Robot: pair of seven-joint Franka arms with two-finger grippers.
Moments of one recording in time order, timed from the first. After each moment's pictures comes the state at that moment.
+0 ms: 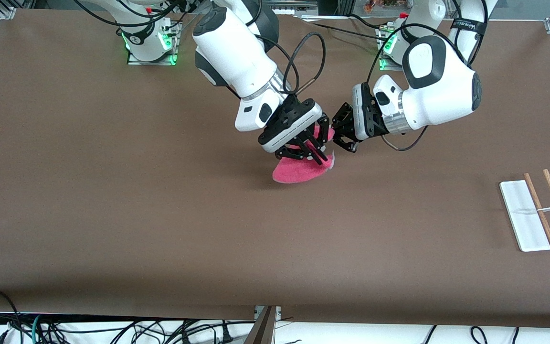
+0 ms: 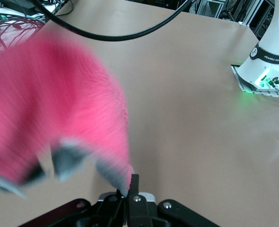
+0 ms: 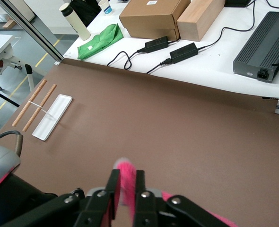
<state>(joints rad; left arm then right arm) 0.02 0.14 -0.44 -2.02 -0.94 2.22 1.60 0.54 0.60 0.32 -1.25 -0.04 2.60 0.34</state>
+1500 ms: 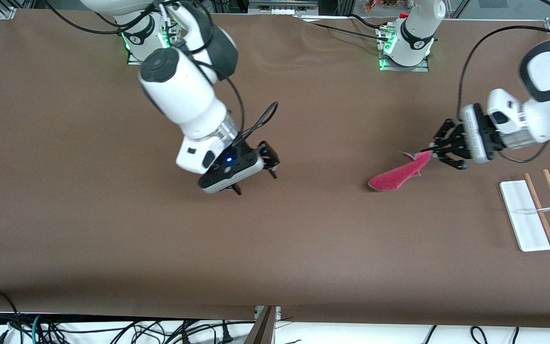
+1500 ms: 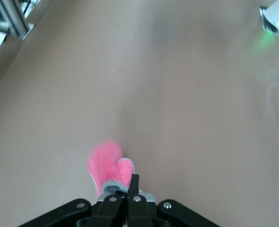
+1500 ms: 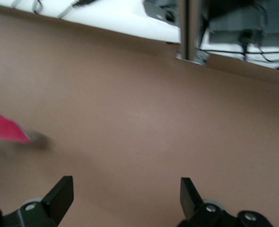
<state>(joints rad) 0.26 0.11 -0.18 -1.86 -0.55 1.82 1.58 0.33 0.56 0.30 -1.23 -0.04 2.16 0.23</state>
